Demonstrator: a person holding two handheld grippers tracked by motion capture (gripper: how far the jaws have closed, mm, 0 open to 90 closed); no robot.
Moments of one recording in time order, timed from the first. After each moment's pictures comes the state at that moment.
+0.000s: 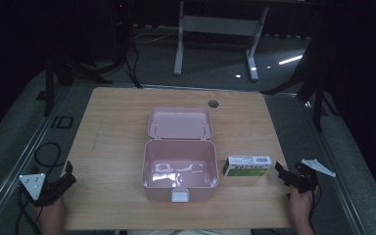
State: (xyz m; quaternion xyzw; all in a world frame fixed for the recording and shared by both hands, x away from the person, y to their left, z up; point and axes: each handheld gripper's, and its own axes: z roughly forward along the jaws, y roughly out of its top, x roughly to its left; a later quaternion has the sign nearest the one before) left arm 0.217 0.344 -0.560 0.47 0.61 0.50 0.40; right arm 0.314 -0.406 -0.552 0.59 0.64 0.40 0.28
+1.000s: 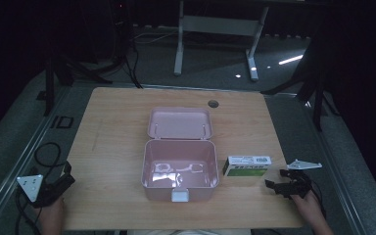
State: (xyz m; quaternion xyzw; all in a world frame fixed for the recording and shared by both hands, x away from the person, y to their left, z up) left arm 0.214 0.346 -0.561 0.46 0.61 0.49 0.41; right arm 0.311 -0.394 -0.548 0.44 0.82 0.33 0.12
